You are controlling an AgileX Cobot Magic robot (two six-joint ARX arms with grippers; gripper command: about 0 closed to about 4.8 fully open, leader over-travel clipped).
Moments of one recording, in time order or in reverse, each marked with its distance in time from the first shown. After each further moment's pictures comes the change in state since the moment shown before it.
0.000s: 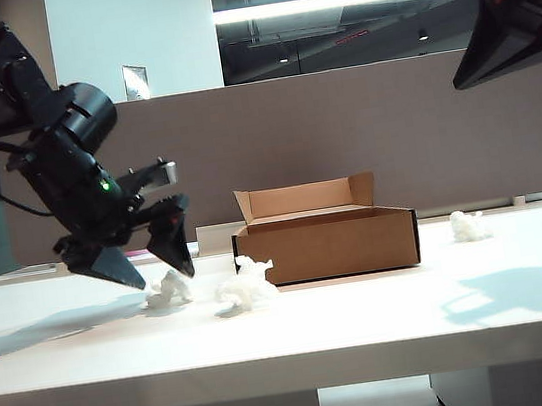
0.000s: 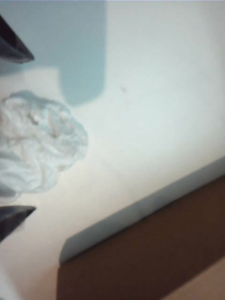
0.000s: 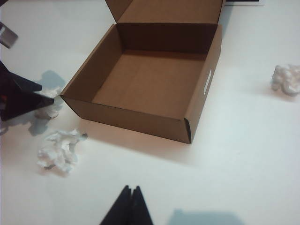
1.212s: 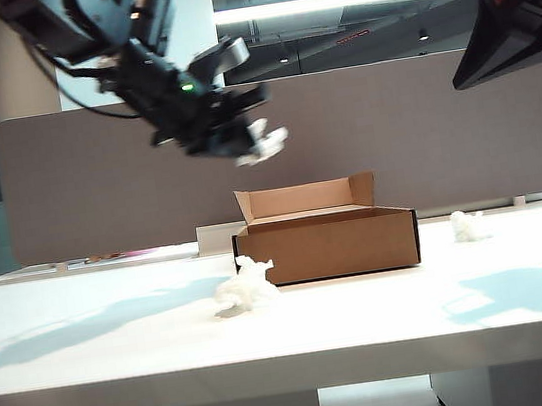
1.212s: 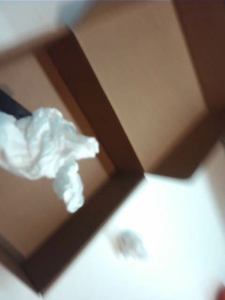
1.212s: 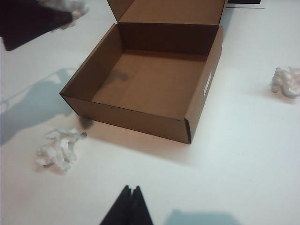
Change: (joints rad) left arm -0.189 0.006 0.218 0.238 -0.002 0.001; right arm 0.002 0.000 0.000 -0.001 0.000 -0.015
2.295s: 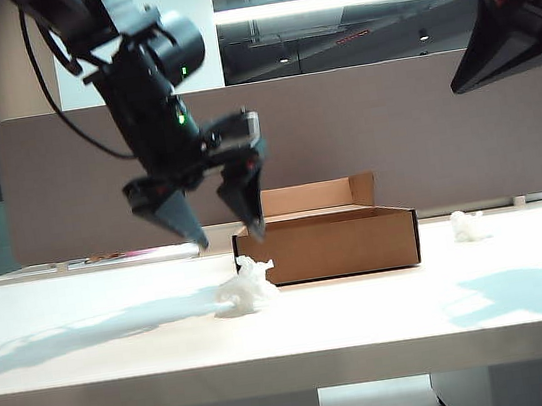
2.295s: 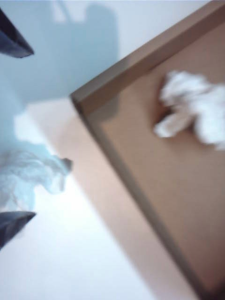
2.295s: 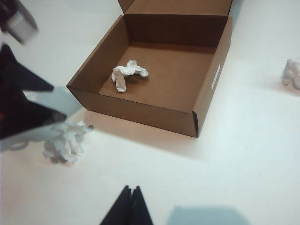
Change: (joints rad) left arm -0.048 -0.017 0.002 -0.595 -0.106 -0.004; right arm 0.000 0.000 0.000 -0.022 -0.028 0.000
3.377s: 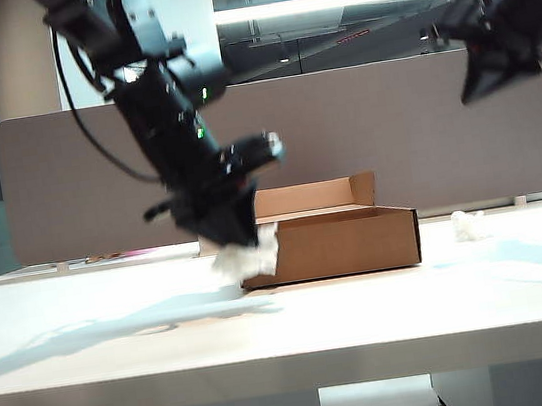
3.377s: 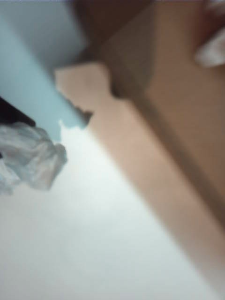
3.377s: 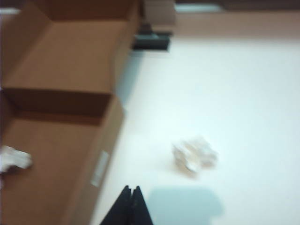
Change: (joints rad) left arm -0.018 0.082 0.095 -0.133 0.129 -0.042; right arm -0.172 0.505 0.451 0.053 0.113 -0.053
